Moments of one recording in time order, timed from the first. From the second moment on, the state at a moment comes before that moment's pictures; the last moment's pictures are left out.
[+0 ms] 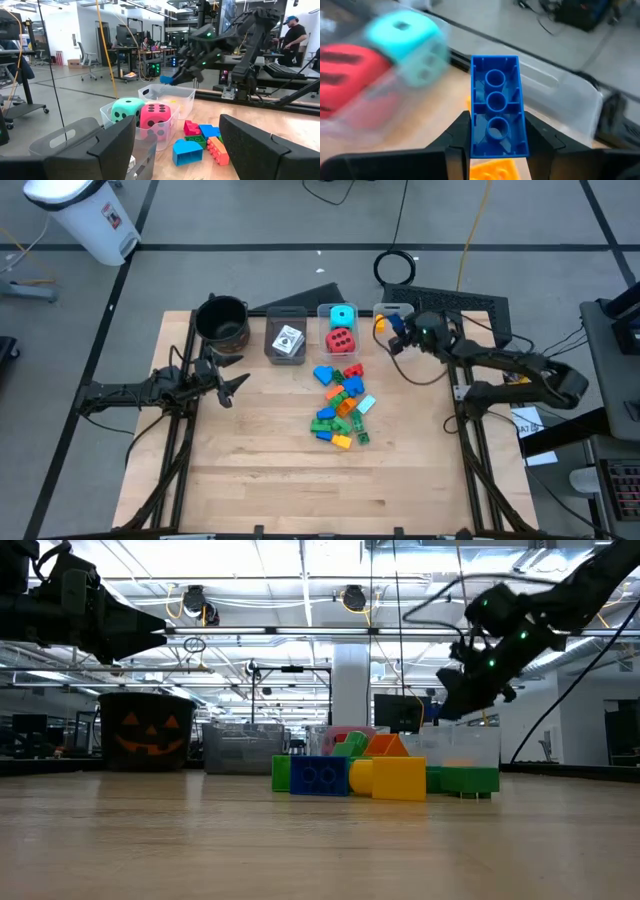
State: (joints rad) left arm 0.02 0.02 0.02 0.11 -0.37 0.02; right arm -0.72 1.14 0.47 0.14 0.23 0.13
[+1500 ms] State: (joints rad) left arm 0.02 0.02 0.02 0.11 -0.37 0.02; right arm -0.16 1.33 0.52 0.00 -0.11 -0.10
